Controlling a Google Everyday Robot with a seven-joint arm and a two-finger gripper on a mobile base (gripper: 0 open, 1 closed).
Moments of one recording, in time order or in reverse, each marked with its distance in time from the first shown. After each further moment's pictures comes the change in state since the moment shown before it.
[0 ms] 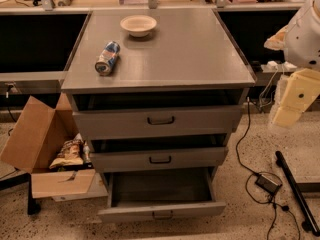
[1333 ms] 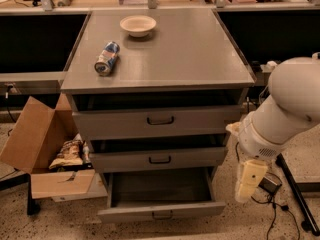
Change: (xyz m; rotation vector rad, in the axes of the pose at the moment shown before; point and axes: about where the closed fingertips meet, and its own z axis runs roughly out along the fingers) arm 0.033 0.077 0.200 -0.213 -0.039 -0.077
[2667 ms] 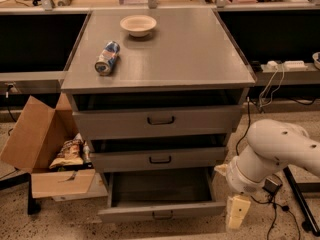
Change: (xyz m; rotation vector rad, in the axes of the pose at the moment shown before) arm 0.041 0.034 0.153 -0.193 -0.067 -0.005
